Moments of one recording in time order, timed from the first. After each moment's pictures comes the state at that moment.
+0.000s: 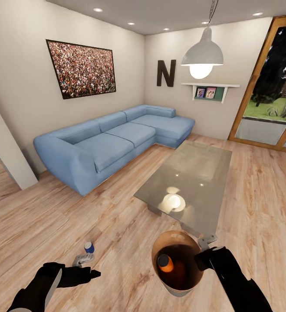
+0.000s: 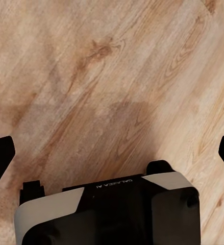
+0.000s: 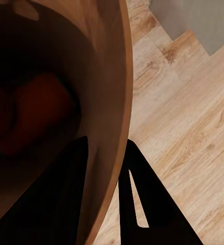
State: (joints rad) left arm -0.44 0.09 0.20 -0.70 -0.12 0.69 -0.56; right arm -0.30 -0.08 0.09 -1.31 0.34 0.95 0.27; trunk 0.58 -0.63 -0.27
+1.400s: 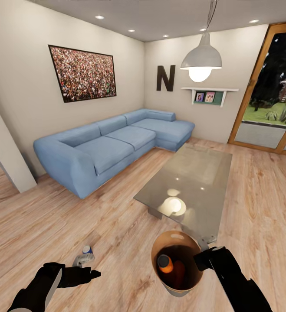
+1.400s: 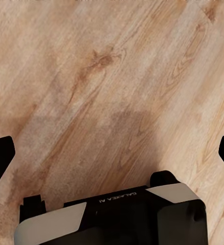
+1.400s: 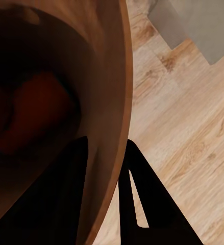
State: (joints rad) left arm -0.44 0.09 0.20 -0.70 -0.12 0.69 -0.56; right arm -0.30 -0.08 0.10 -1.31 0.34 0.95 0.27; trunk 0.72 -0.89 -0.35
